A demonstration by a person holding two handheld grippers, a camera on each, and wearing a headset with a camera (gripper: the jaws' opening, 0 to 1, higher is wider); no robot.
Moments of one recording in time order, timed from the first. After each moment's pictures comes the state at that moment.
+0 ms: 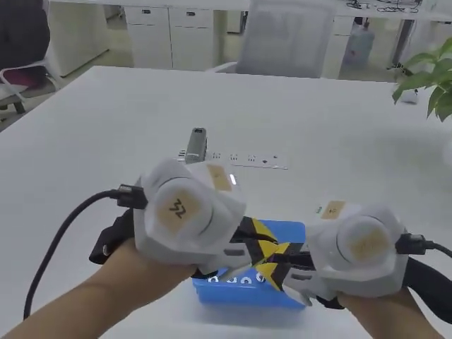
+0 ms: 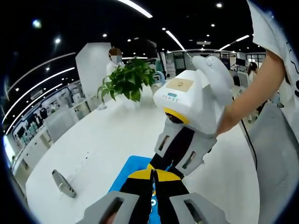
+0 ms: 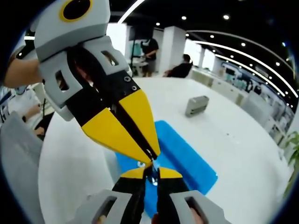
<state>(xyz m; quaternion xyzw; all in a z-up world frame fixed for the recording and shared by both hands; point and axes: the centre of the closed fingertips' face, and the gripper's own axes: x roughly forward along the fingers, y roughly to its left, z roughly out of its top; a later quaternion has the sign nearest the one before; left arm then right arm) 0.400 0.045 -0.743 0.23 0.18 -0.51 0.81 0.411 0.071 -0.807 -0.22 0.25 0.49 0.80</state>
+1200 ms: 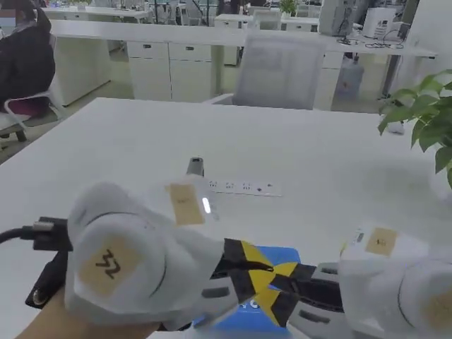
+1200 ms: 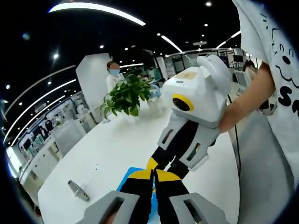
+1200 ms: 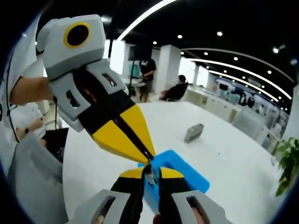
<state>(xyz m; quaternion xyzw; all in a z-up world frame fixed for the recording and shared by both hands) 0.335 0.051 -0.674 0.25 0.13 -0.50 0.82 0.344 0.076 -0.717 -0.18 0.17 0.49 0.83</state>
